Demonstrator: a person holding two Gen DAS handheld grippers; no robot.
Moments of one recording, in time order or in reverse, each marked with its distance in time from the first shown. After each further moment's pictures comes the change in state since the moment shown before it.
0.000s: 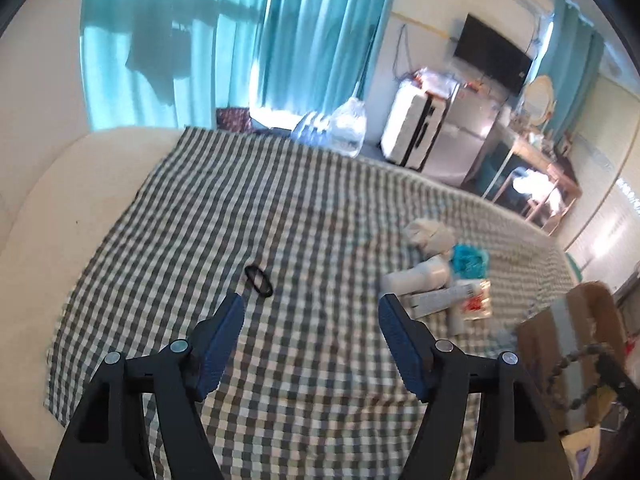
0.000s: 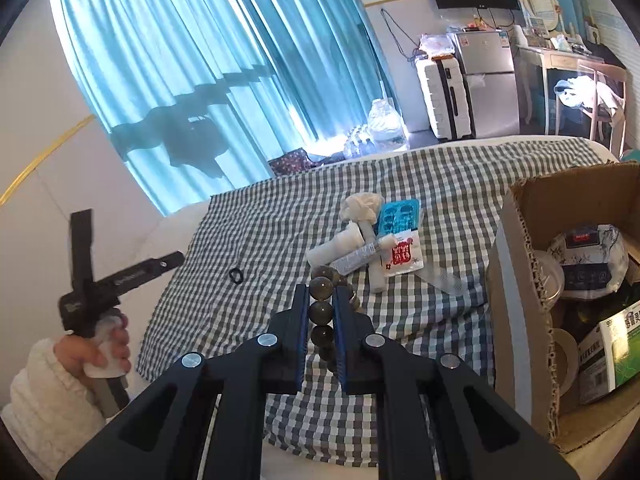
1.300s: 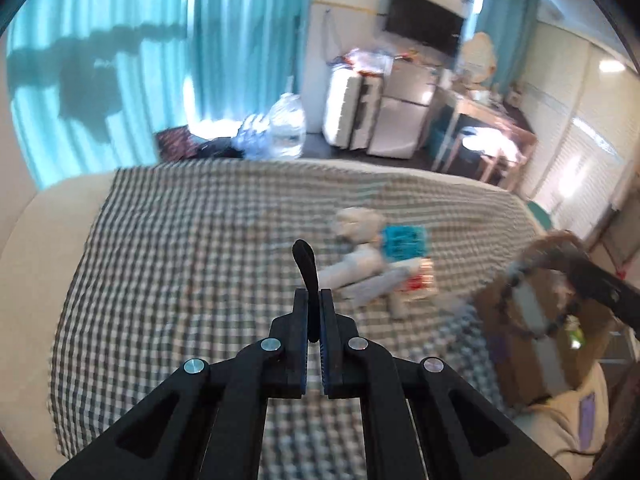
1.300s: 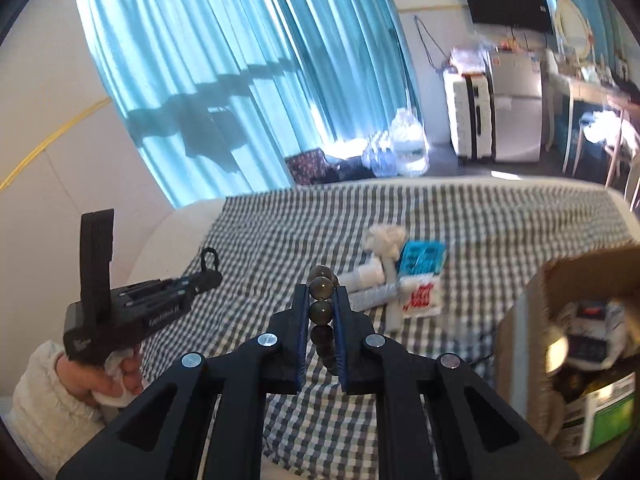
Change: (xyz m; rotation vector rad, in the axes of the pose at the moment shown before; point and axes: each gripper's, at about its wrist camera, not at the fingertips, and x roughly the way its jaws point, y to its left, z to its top) left arm -0.051 -0.094 0.009 0.227 0.002 -0.163; right arm -0.027 0.032 0.060 -0.127 -0.033 0.021
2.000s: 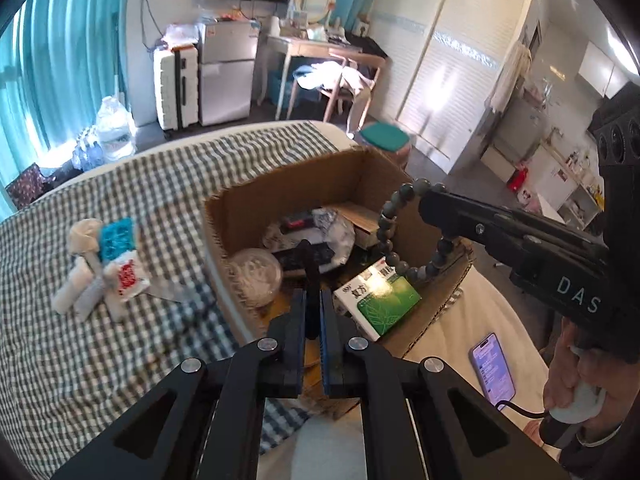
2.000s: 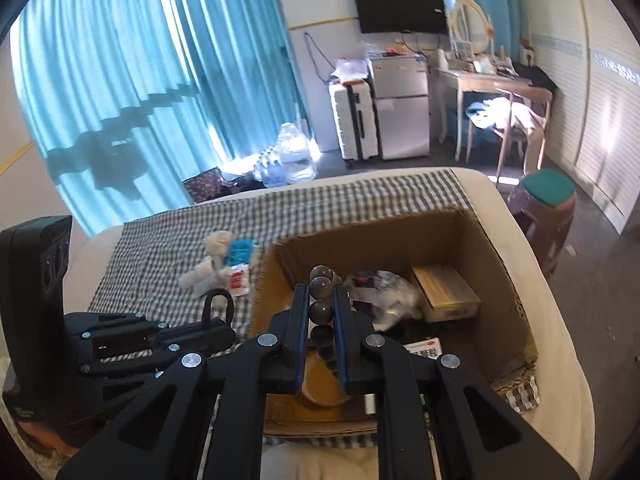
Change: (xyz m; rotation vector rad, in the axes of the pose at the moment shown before) left arm 0.025 -0.290 -0.025 0.311 0.175 -0.376; right arm -0.125 -0.175 -0.030 0.148 0.000 -0.302
